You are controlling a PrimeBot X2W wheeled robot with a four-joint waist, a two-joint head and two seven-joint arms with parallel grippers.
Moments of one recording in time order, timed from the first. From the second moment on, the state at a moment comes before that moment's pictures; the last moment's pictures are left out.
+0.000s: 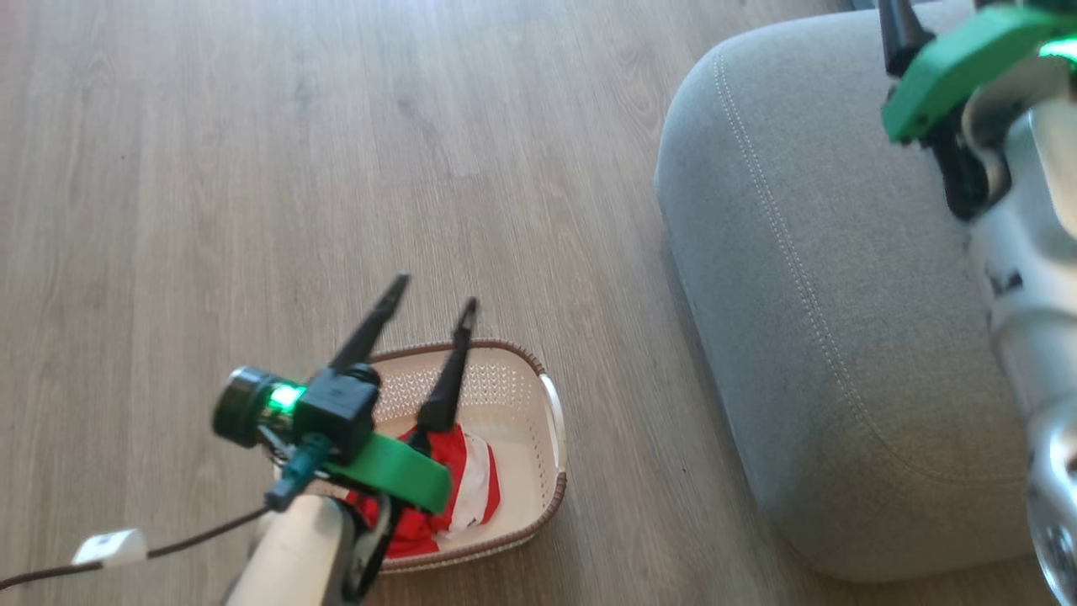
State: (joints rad) left arm -0.17 0.06 -0.32 0.10 -0.08 -0.04 -0.26; right arm -1.05 -0.22 0.15 0.98 0.32 0.13 -0.13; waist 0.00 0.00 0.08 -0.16
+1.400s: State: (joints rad) left arm -0.09 0.05 -0.23 0.18 -0.10 0.11 -0.26; right arm -0.02 -0.10 0.10 0.13 0.28 0.13 -0.25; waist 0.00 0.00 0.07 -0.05
